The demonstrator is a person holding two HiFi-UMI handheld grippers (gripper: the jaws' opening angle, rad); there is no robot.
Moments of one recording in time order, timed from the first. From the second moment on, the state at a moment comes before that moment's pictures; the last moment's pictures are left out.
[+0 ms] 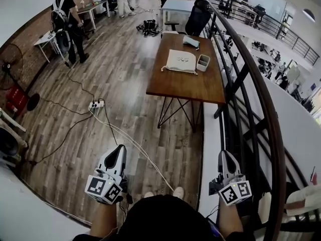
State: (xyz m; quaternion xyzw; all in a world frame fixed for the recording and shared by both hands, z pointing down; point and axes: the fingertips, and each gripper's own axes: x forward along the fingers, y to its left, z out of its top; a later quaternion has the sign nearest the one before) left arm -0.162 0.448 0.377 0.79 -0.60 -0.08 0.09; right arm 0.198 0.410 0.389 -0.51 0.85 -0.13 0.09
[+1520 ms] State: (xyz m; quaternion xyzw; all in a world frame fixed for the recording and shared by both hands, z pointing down) left arm -0.204 0.441 0.378 0.83 -0.54 -0.09 0.10; right arm 0.119 0.442 0.359 -0.54 0.84 -0.04 0.06
